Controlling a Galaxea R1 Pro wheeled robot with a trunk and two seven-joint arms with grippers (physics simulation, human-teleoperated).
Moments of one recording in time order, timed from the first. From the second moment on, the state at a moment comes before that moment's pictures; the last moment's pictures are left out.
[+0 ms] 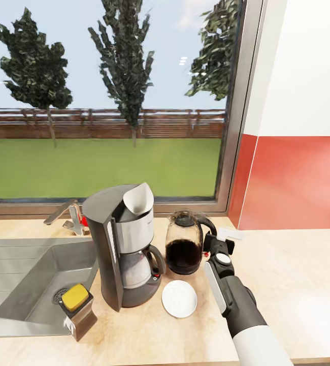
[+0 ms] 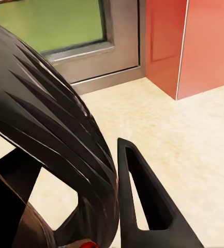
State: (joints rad) left arm 0.08 0.10 -0.02 -0.06 0.07 0.04 0.18; right arm -0.56 0.17 0.08 -1.13 -0.10 0.27 -0.51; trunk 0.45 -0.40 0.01
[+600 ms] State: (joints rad) left arm 0.08 0.10 -0.02 -0.06 0.07 0.04 0.18; right arm -0.56 0.17 0.08 -1.10 -0.10 0.20 -0.51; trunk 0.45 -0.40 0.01
